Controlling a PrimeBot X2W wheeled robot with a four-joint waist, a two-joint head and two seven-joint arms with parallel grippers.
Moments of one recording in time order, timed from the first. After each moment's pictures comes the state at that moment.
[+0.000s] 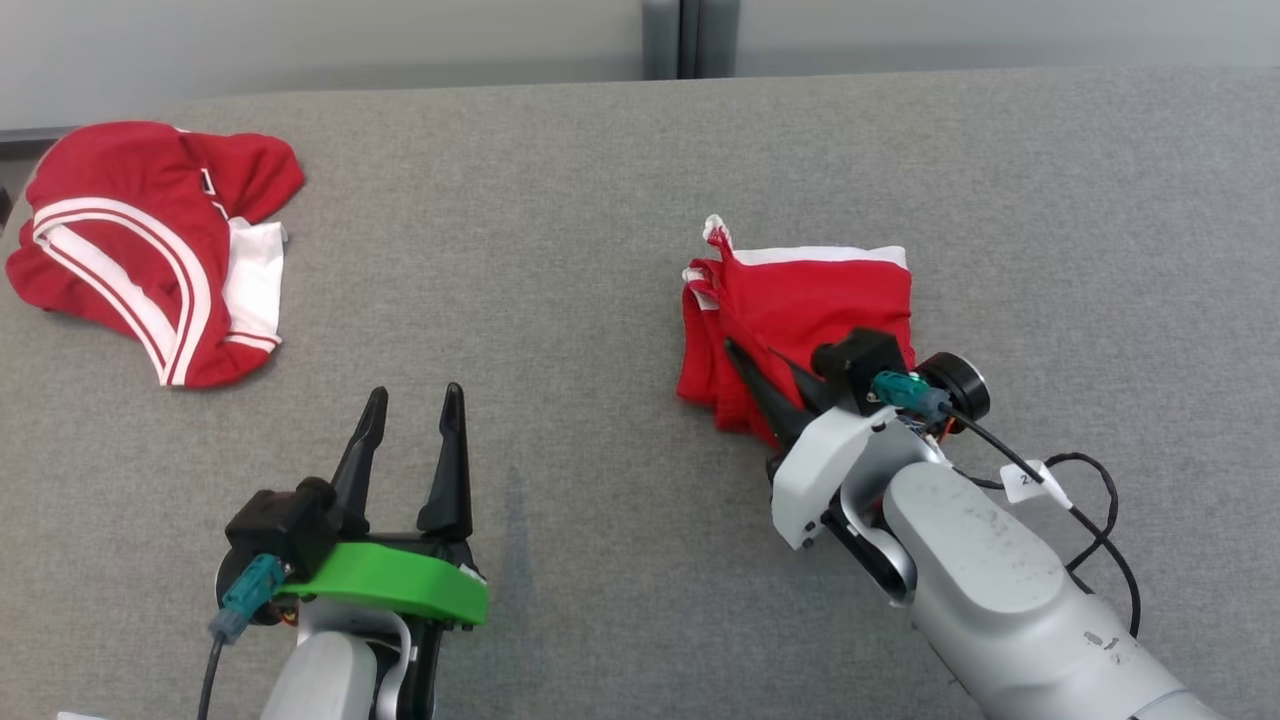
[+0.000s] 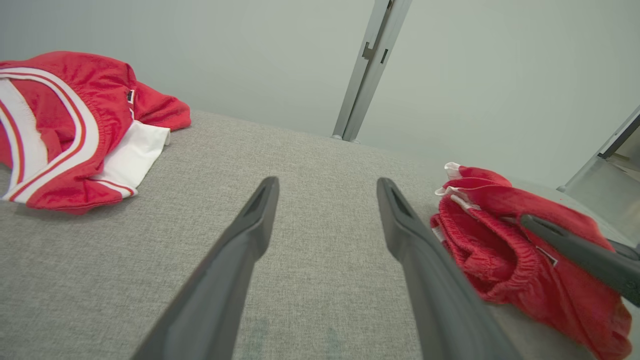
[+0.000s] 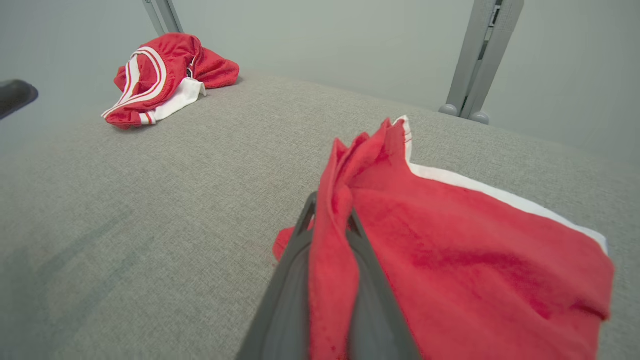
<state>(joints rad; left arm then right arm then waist) -0.18 0.05 -0.20 0.27 -0.41 -0.12 -0.26 -0.64 -0.07 0.57 0.67 0.34 0.13 -0.19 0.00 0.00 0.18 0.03</state>
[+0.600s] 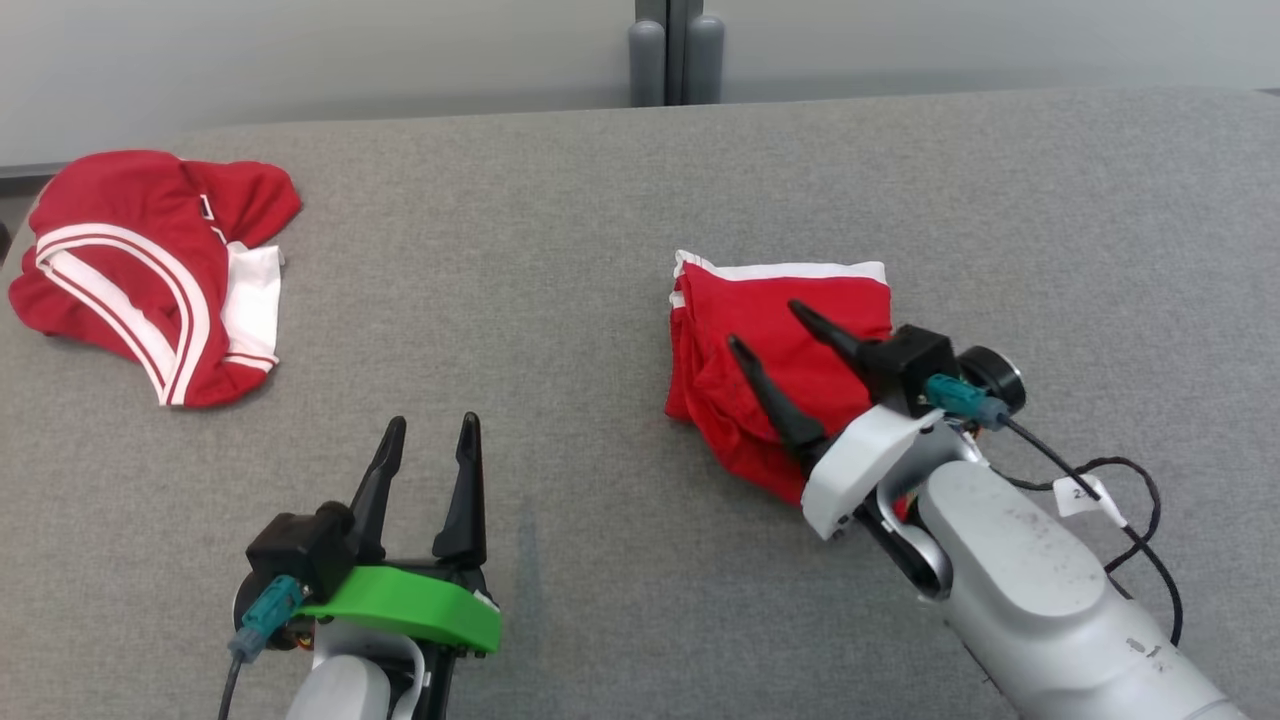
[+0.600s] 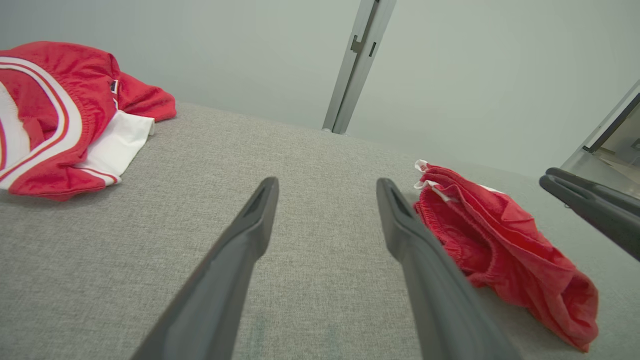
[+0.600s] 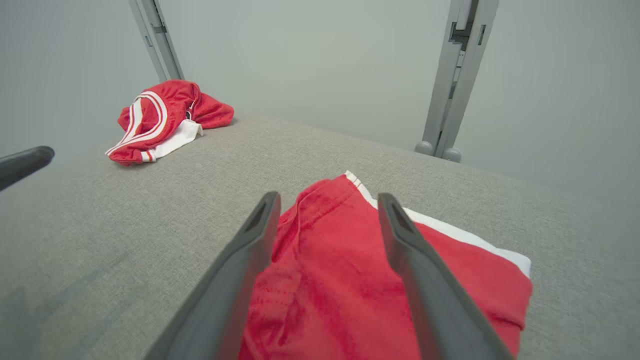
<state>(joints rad) -0.15 0.05 -0.23 0.28 -0.42 -0.11 -0.26 -0.60 -0.12 0.57 0.59 0.38 0.13 -0.25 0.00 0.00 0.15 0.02</state>
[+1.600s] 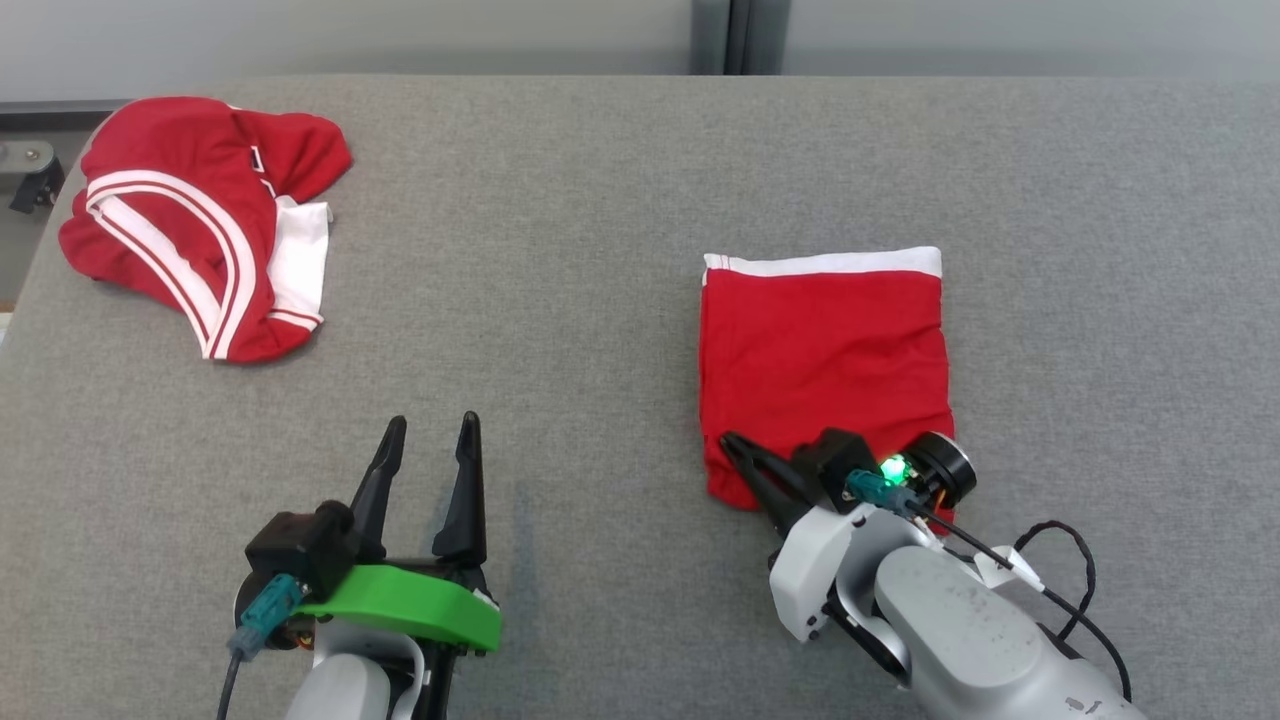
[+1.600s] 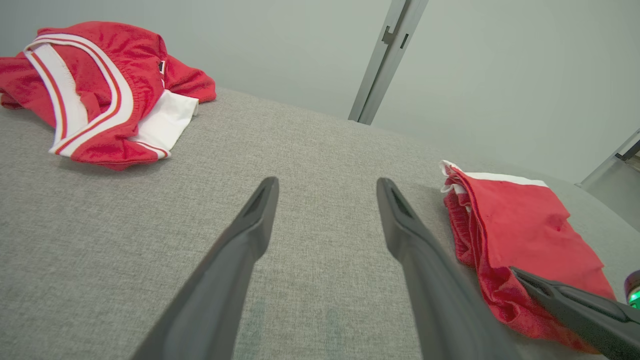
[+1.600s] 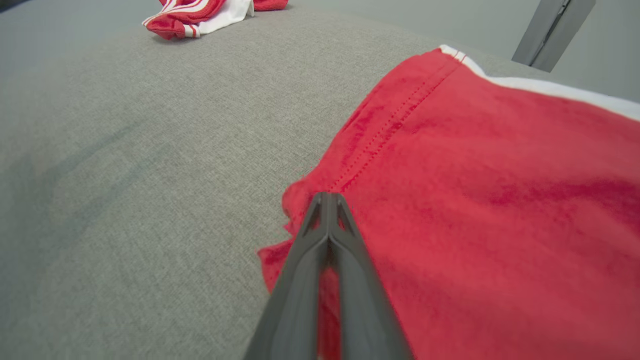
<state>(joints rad) -0.15 0.05 -0.23 0.28 -0.43 -0.11 -0.26 -0.55 -0.07 0.65 0.73 0.26 0.13 -0.26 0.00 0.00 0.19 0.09</state>
